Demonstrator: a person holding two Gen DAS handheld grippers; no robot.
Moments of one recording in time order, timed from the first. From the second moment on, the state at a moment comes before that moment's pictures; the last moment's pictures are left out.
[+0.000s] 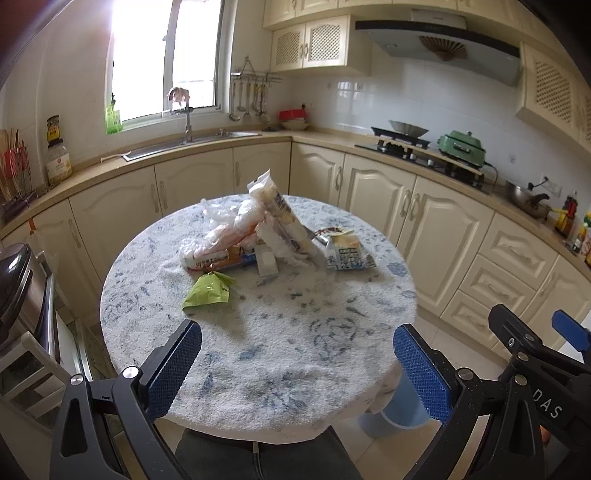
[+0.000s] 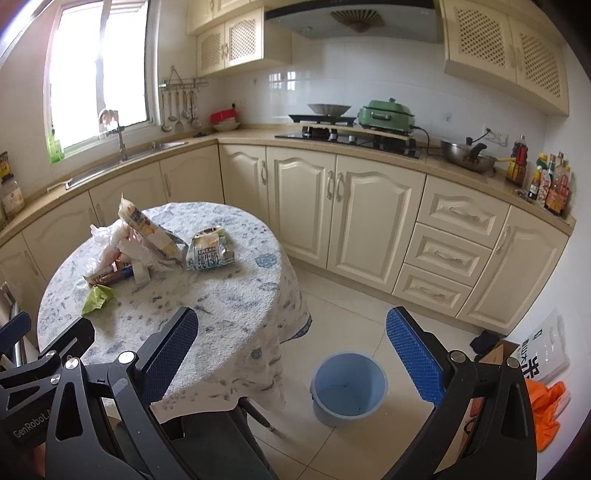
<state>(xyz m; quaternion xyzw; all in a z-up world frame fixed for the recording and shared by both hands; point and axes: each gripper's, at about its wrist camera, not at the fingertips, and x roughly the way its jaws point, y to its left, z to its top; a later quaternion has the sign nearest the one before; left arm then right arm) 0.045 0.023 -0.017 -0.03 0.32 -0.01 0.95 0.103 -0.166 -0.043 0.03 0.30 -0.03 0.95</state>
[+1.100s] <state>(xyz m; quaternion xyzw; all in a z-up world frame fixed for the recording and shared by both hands) 0.246 0.123 -0.103 -0.11 0.46 0.09 0.87 0.314 -0.065 -0.123 -0.04 0.46 0.04 0.89</state>
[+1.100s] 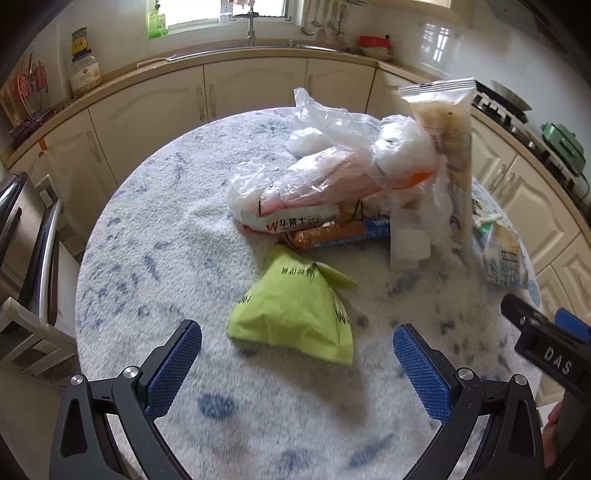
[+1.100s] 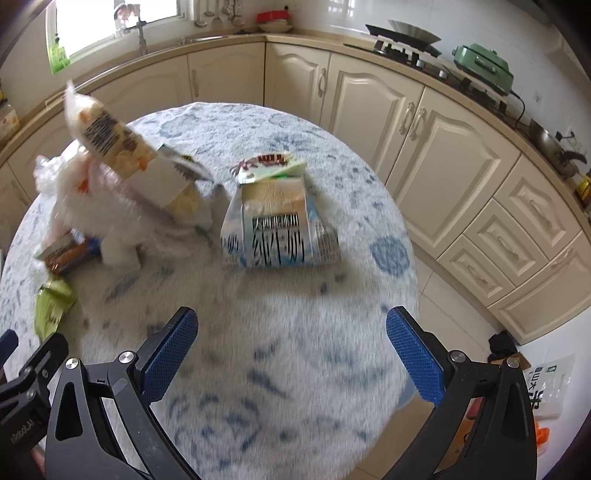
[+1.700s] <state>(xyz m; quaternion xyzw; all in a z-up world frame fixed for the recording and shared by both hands) 0.298 0.136 -0.138 -0.10 0.48 0.09 0.87 0.380 -0.064 -0.153 0.00 0.49 0.08 0.87</state>
